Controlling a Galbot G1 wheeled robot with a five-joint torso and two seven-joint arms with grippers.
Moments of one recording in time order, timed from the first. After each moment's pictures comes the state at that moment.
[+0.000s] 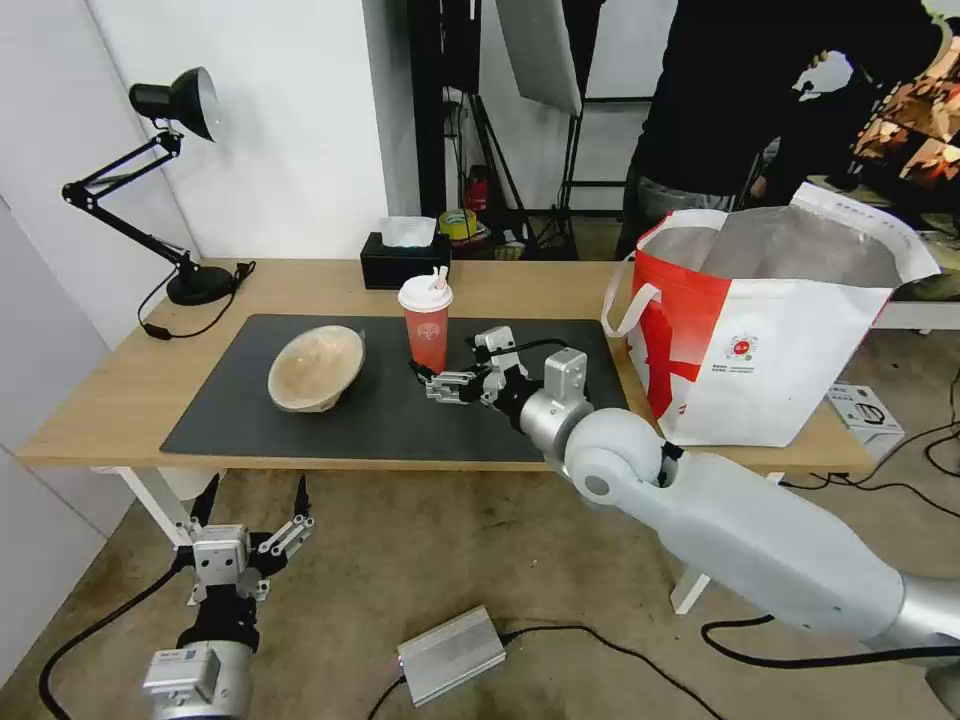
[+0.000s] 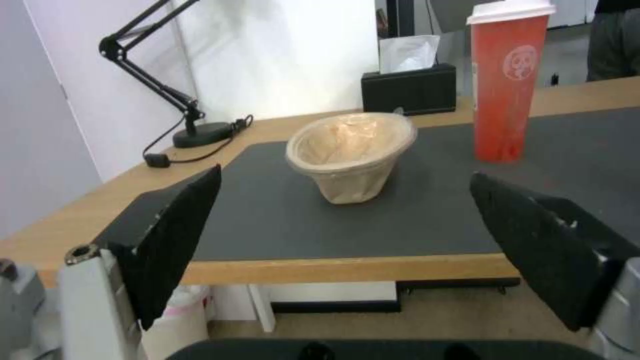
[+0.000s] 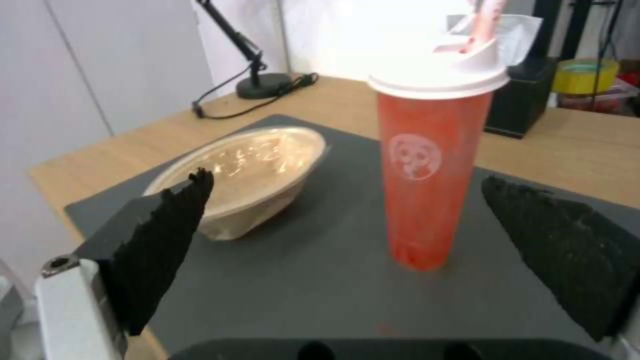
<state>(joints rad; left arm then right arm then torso) 1.82 -1.55 -0.68 -2.30 0.04 -0.06 -0.01 -0.36 0.95 -0.49 1.84 1.05 -0.23 0.29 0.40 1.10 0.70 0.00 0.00</state>
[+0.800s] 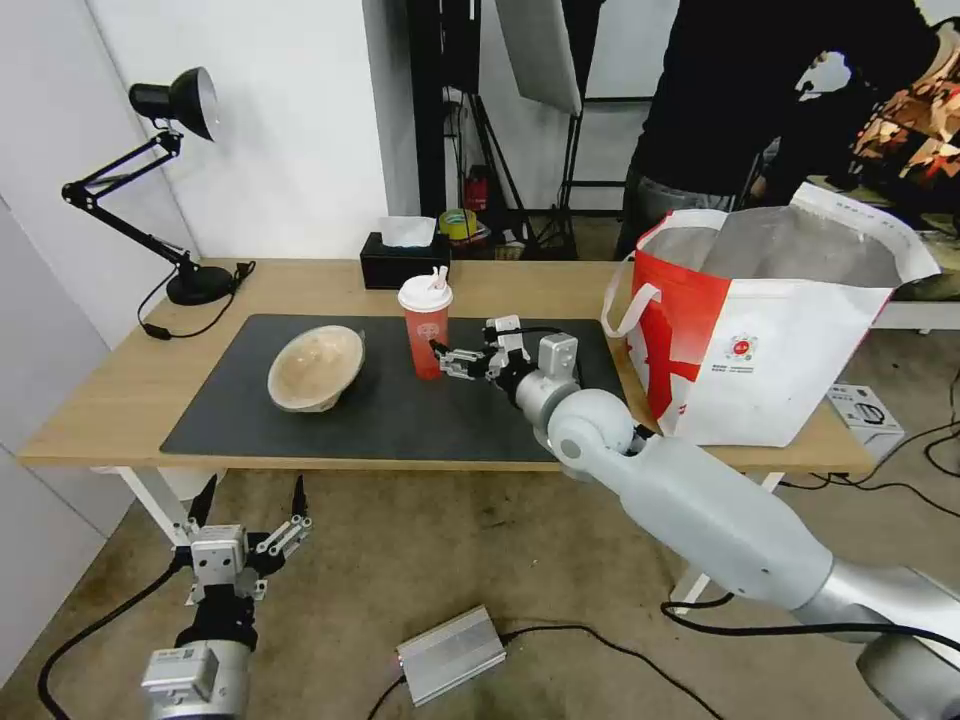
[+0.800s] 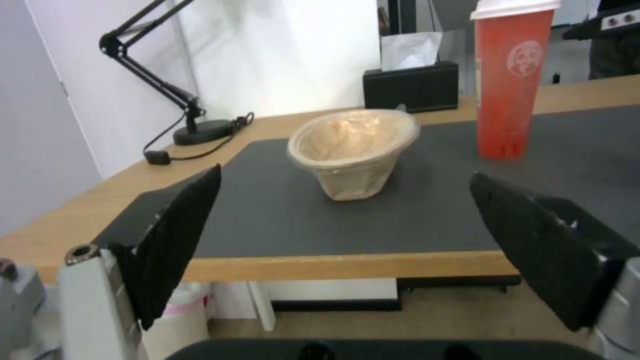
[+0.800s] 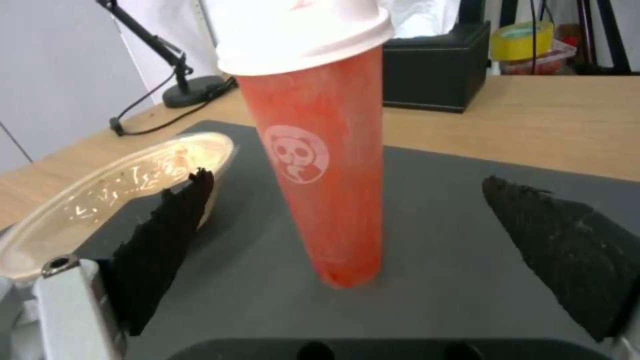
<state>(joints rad) 1.82 -1.55 -0.69 -2.29 0.03 -0.07 -0.01 -0.36 1.08 -0.43 1.60 1.05 -0.20 0.28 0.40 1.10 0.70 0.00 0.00</state>
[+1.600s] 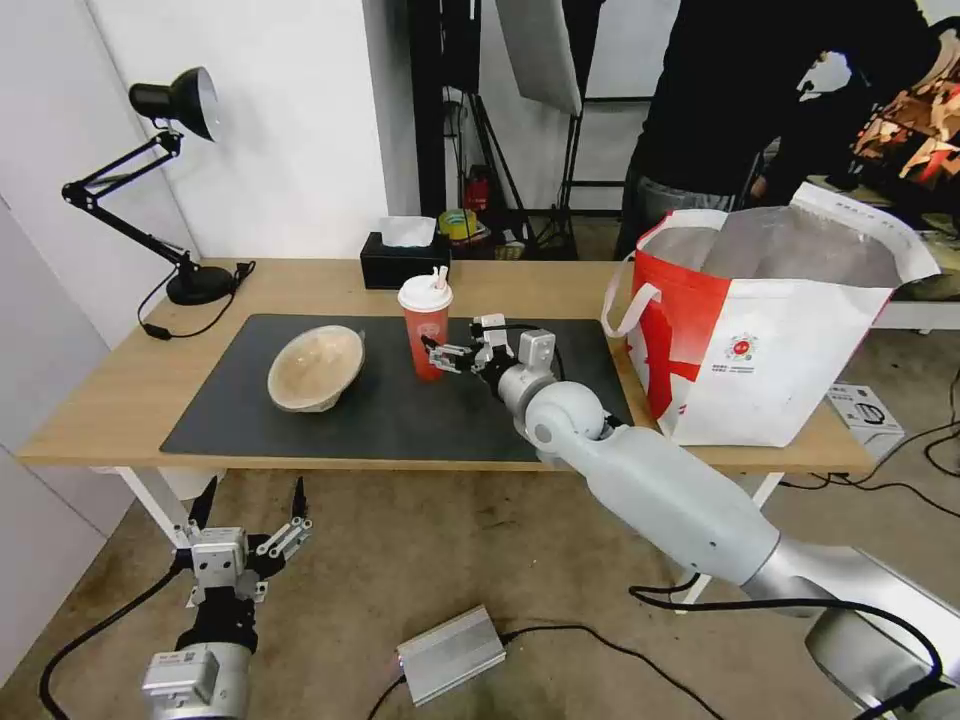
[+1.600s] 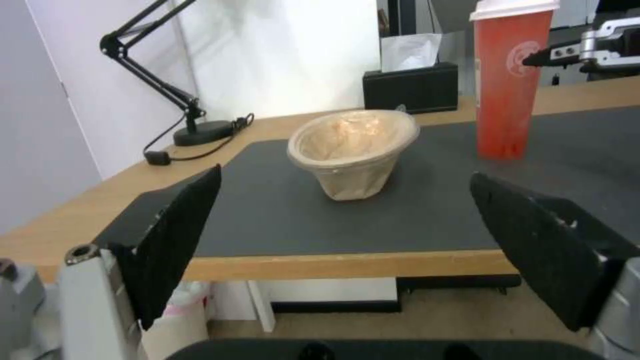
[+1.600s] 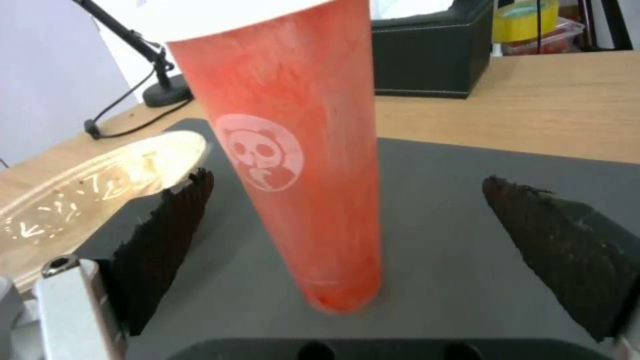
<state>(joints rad) 1.82 -1.55 -0.69 -2.29 0.03 -0.08 -0.01 -0.33 1.18 -0.44 1.43 1.04 -0.17 0.24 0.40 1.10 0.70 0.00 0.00</state>
